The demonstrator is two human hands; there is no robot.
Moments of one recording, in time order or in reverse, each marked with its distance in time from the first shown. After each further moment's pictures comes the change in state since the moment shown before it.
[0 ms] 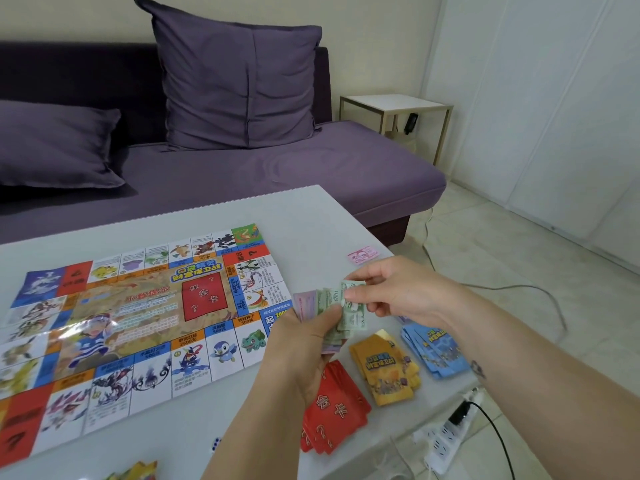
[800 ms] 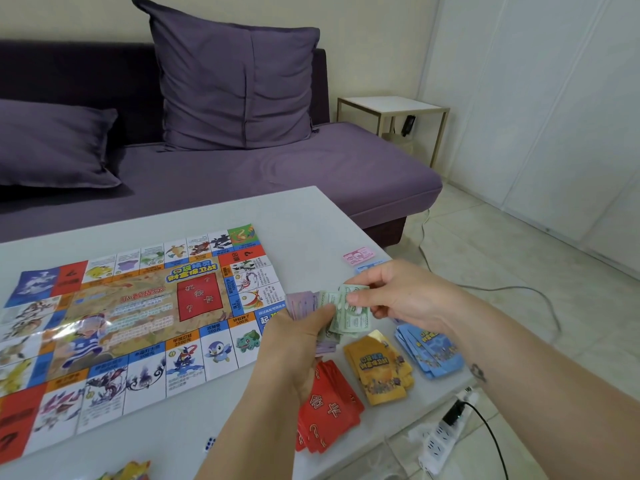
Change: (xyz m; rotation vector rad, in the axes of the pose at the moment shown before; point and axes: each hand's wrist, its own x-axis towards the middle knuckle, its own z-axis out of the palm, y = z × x) left_hand 0.003 -0.002 0.000 0.085 0.053 0.055; right_hand -0.008 0.001 -0.005 -0.020 0.021 0.017
